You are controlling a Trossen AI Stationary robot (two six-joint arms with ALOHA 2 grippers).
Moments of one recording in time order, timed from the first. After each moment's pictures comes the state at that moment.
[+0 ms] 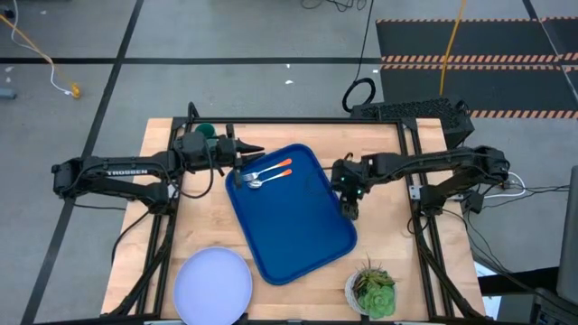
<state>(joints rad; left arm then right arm) 0.25 1.02 0.64 0.34 0.07 0.14 -0.09 1.40 0.91 -0.72 -0.23 0.24</state>
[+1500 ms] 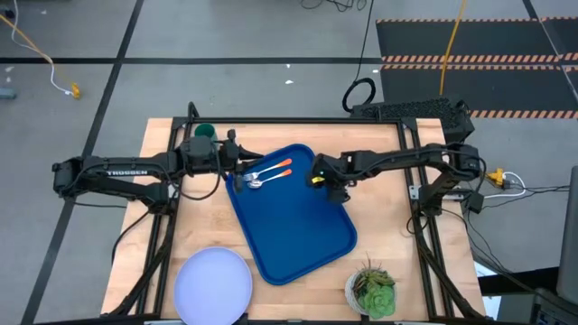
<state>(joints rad) 0.22 1.02 0.63 0.19 0.03 0.11 -0.16 1.64 1.03 -0.53 0.08 -1.84</state>
